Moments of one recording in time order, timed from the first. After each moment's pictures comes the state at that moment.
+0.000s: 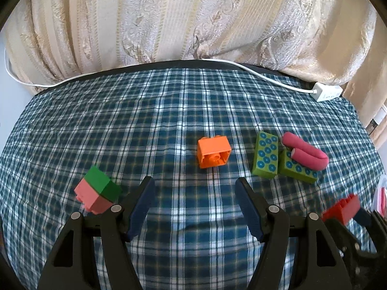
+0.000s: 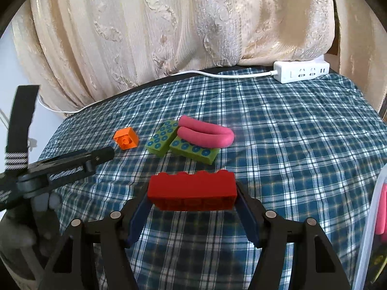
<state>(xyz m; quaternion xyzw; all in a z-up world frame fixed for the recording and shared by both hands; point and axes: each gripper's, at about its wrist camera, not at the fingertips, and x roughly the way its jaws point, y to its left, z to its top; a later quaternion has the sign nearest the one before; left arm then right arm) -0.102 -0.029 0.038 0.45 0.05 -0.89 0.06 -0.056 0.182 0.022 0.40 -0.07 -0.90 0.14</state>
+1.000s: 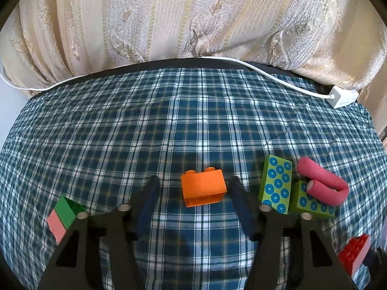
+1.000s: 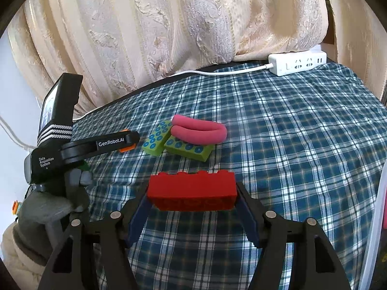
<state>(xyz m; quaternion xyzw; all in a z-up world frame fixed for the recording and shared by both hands) -0.156 -0.021 0.014 0.45 0.04 -0.89 0.07 -0.060 0.195 0.016 0.41 -0.10 -0.90 0.15</state>
